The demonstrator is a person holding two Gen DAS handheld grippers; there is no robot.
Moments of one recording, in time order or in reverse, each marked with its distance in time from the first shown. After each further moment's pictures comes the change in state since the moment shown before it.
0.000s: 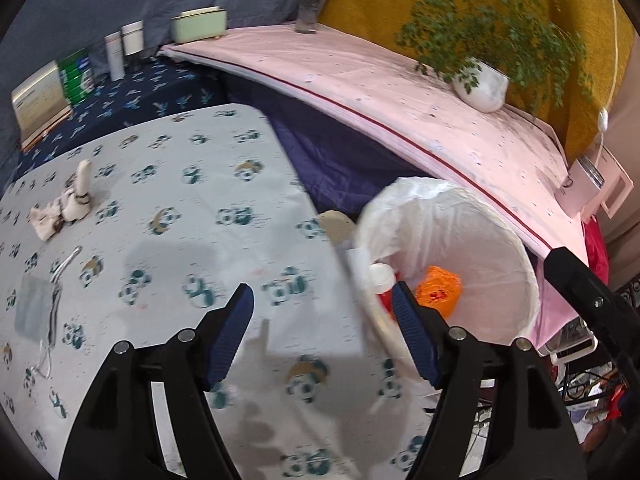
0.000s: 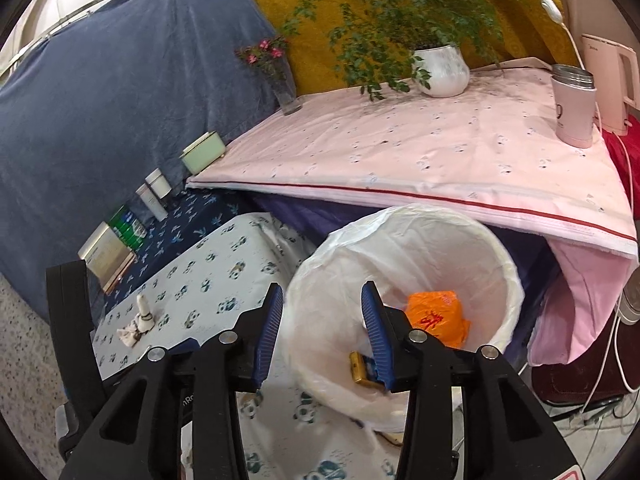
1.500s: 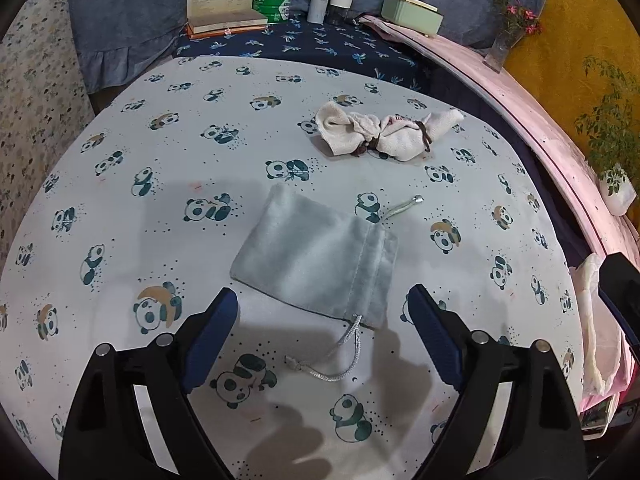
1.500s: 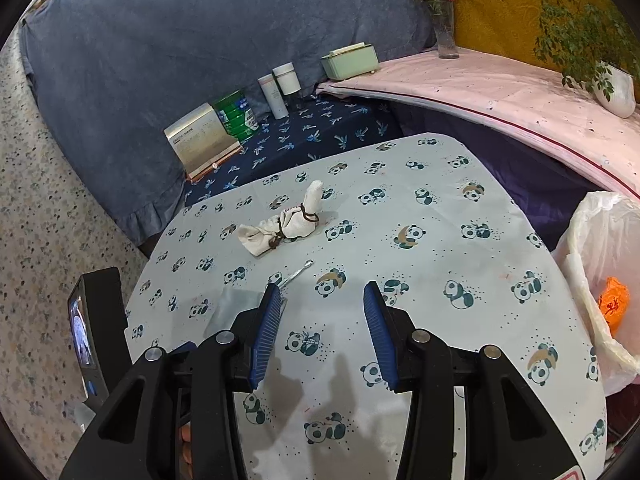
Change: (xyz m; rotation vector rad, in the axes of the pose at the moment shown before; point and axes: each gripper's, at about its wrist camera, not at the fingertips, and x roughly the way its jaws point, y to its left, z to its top) left arm -0.038 0.268 -0.062 -0.393 0.017 0.253; right arm 0.068 0.247 -0.099 -0.308 0.213 0.227
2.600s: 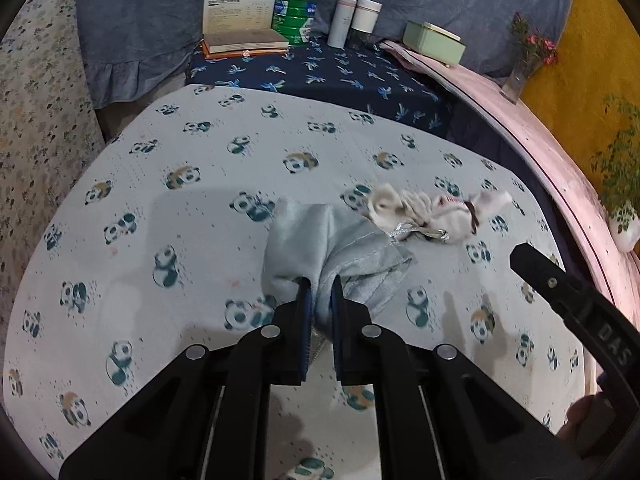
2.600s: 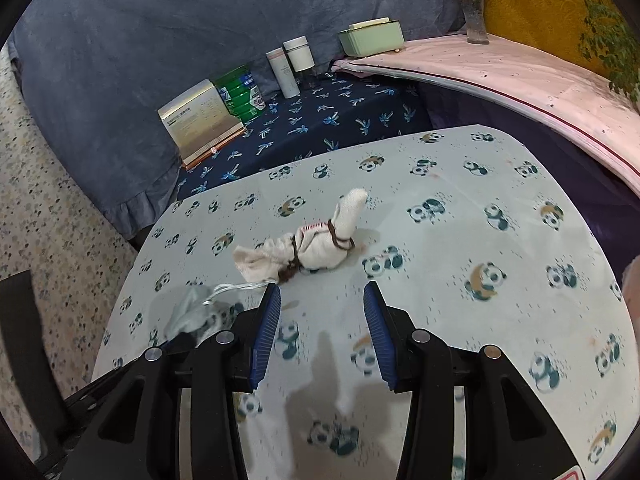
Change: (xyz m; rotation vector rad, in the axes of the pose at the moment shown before) left arm 0.011 0.040 0.063 -0.055 -0.073 0.016; right arm 0.107 0.030 0.041 -0.031 0.063 0.011
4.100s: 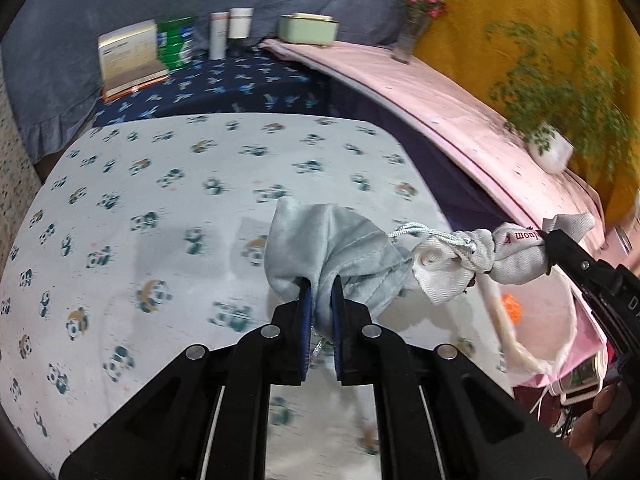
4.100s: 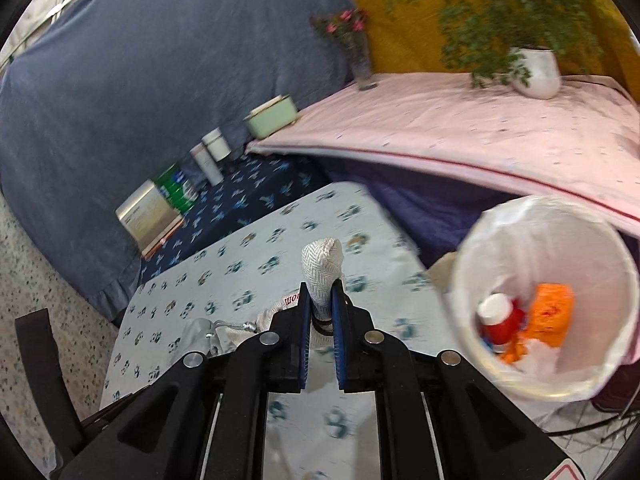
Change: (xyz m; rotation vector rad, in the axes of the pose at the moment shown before) left arm -0.078 -0.171 -0.077 0.254 0.006 -0.182; right arm -0.179 -0.150 -0.035 0.239 -0.240 -0.132
